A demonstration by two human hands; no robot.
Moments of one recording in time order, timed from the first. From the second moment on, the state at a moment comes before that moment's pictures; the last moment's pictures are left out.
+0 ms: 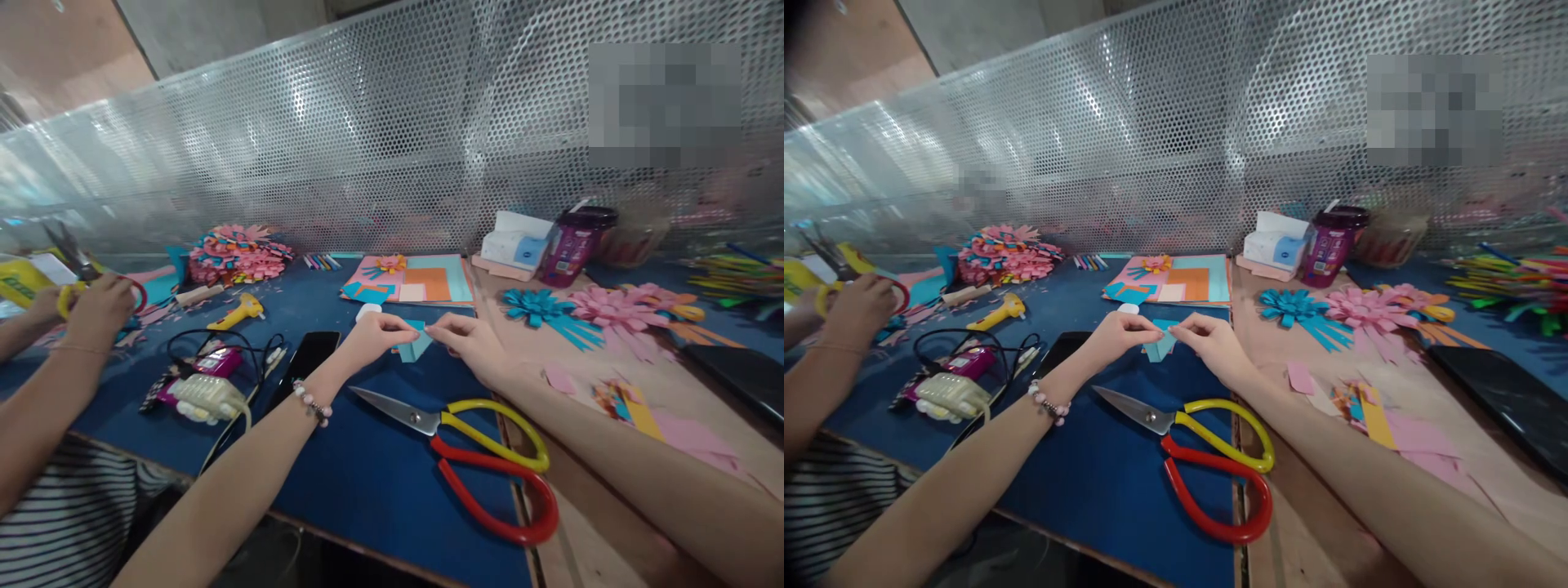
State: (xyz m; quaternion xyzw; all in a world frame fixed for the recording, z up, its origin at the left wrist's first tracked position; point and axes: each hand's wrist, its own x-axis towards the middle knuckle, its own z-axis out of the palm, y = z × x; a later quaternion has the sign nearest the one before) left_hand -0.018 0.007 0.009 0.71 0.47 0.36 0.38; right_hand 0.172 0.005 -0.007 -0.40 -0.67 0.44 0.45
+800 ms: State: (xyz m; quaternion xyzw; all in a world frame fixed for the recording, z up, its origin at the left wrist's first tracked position) left_hand -0.016 0.005 0.012 0.68 0.49 0.40 0.36; right_hand 0.168 0.011 -0.012 -0.42 -0.71 0.40 0.39
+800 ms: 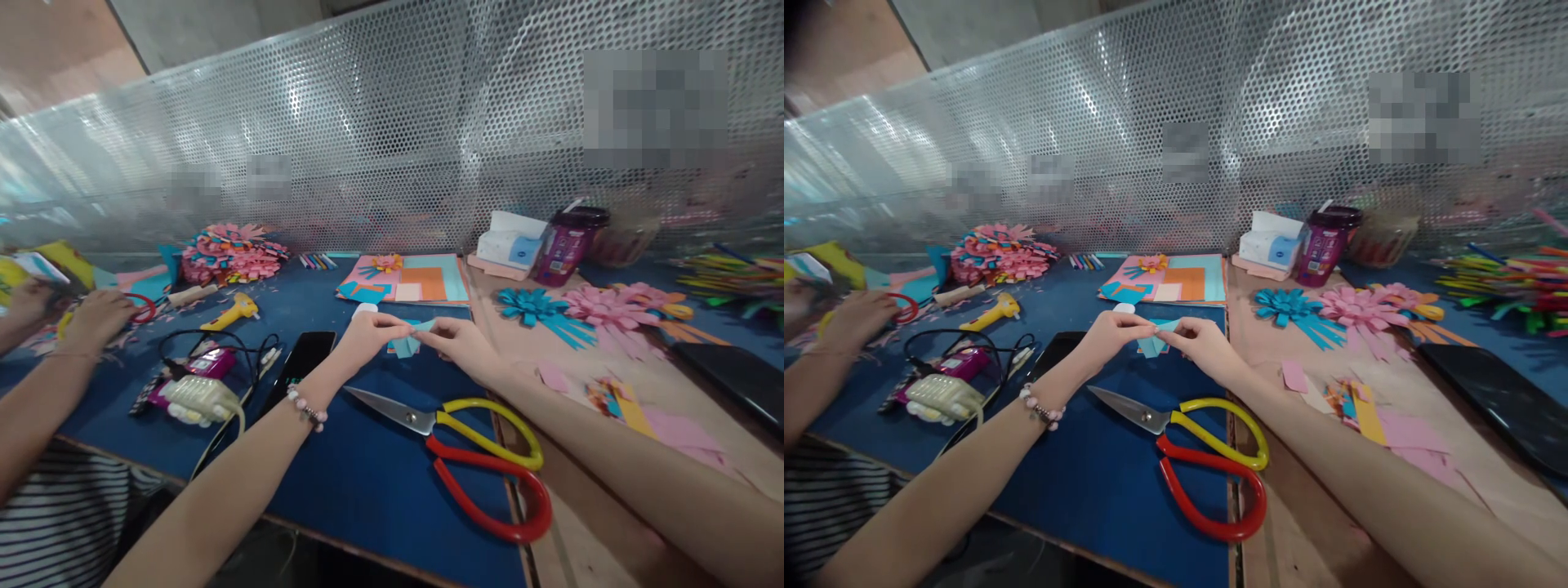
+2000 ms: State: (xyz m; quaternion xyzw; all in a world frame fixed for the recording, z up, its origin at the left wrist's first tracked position) left_hand -0.015 0.001 0.017 0.70 0.48 0.38 0.36; right_hand 0.171 0.016 -0.012 -0.39 -0.79 0.38 0.28
